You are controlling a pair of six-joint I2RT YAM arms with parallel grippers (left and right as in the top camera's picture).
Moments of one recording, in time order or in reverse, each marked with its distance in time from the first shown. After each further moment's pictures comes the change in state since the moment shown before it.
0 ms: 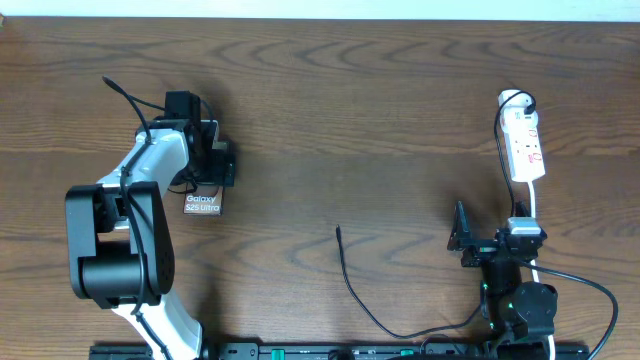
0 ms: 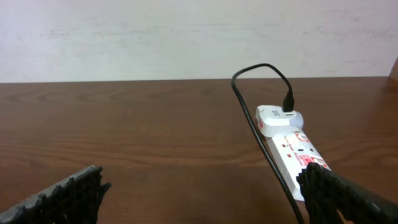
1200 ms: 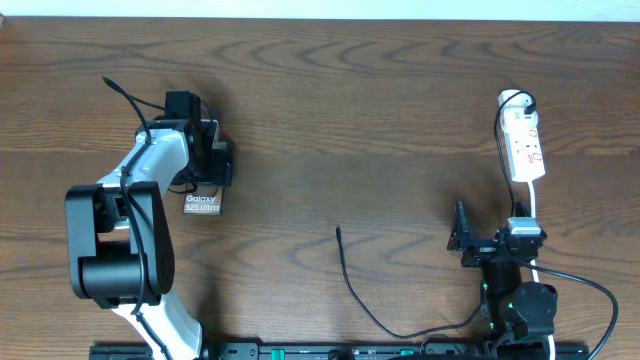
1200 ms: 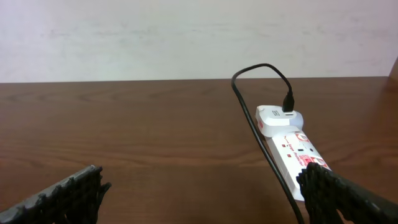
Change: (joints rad) left arm 0.000 0.000 0.000 0.003 0.000 0.000; right arm 0.000 0.000 0.000 0.000 0.000 0.000
